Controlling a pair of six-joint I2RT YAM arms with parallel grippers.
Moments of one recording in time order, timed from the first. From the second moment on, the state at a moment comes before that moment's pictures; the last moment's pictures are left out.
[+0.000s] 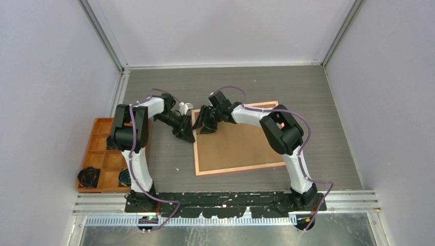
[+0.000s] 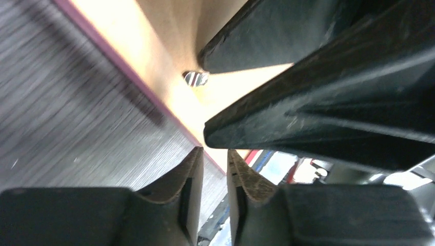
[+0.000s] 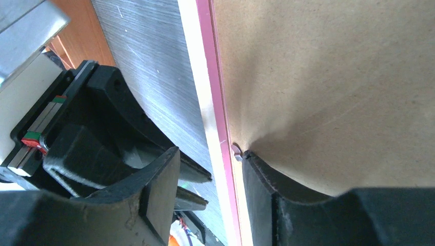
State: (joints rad) left arm -0.13 2.01 1.27 -0.90 0.88 0.16; right arm 0.72 2.18 1.51 -0.16 -0.45 0.99
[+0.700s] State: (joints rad) left arm -0.12 2.01 1.17 -0.85 0.88 0.14; right arm 0.67 2.21 1.54 -0.19 -0.51 0.97
